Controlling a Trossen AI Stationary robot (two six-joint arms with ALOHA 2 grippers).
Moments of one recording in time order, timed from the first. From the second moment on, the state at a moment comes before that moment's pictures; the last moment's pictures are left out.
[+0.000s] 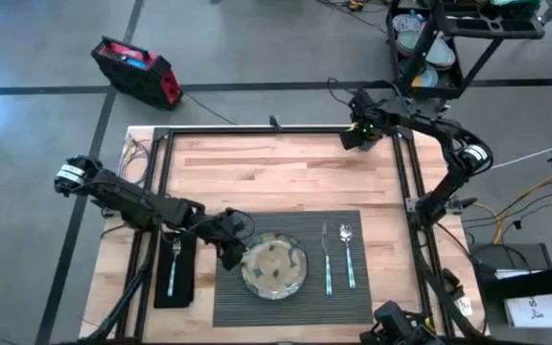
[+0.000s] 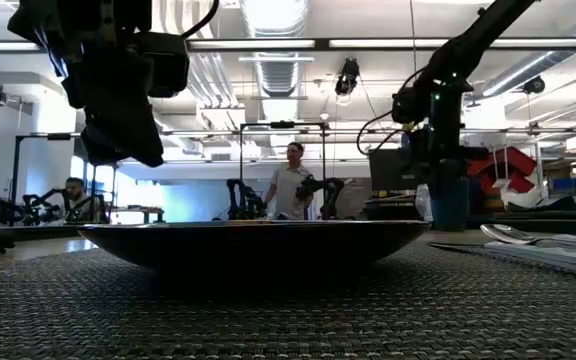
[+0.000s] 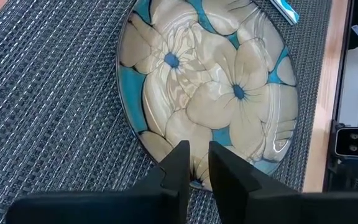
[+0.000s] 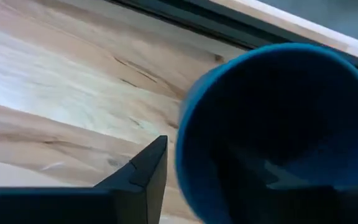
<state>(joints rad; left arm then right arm) -0.29 1.34 0.72 -0.22 0.00 -0.83 -0.95 1.64 1.12 -0.81 0.11 0.29</state>
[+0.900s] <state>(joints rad) -0.29 1.34 0.71 -0.22 0.00 -0.80 -0.71 1.30 1.00 -1.05 0.07 0.40</state>
